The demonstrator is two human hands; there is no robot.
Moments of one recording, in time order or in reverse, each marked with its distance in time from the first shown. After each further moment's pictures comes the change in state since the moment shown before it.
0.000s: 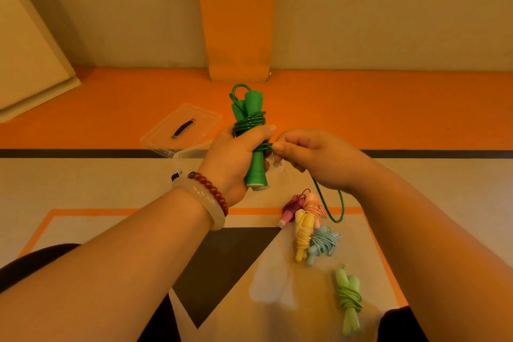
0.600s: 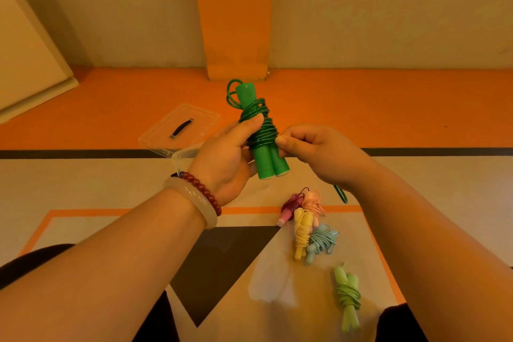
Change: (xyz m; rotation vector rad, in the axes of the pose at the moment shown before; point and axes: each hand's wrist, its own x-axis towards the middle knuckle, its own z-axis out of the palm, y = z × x) left_hand -0.004 0.005 -0.003 -0.108 -0.107 -0.050; right_hand 0.001 0.008 0.003 0.143 0.133 0.008
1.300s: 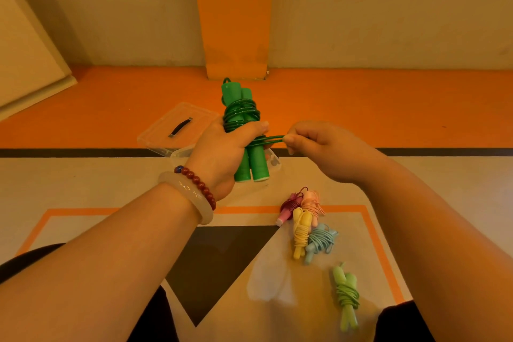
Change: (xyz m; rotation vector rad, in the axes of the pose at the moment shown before) left_hand 0.002 0.005 0.000 0.166 0.141 0.094; right_hand -0.001 0.000 -0.017 -0.367 -0.068 -0.034
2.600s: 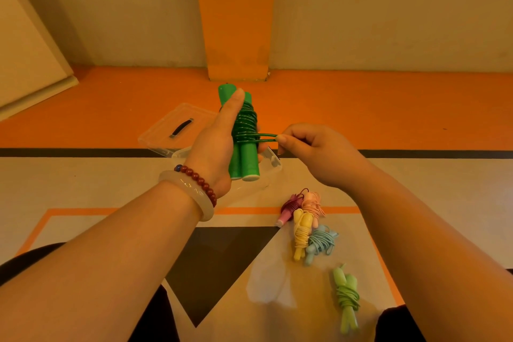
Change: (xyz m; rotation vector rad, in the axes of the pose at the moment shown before) left_hand -0.005 0.012 -0.002 -0.088 0.041 -0.067; right_hand 0.005 -0.003 0.019 0.130 0.127 0.038
